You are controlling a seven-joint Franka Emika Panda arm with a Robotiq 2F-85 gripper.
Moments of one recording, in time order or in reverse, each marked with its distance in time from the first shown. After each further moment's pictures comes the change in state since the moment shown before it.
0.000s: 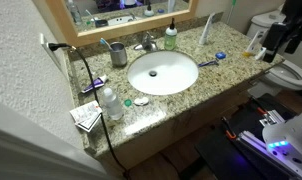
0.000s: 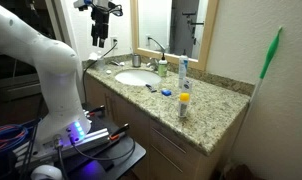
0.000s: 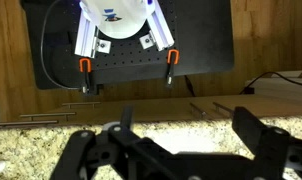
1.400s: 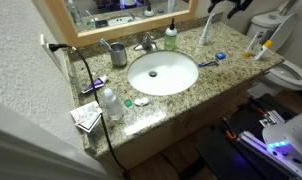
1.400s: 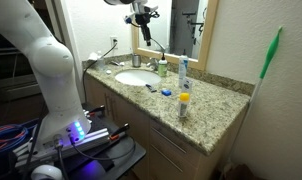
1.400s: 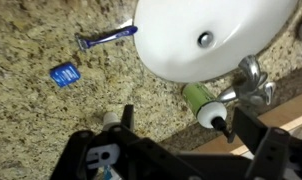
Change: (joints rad) arm -0.166 0.417 -0.055 0.155 -0.033 0.850 0.233
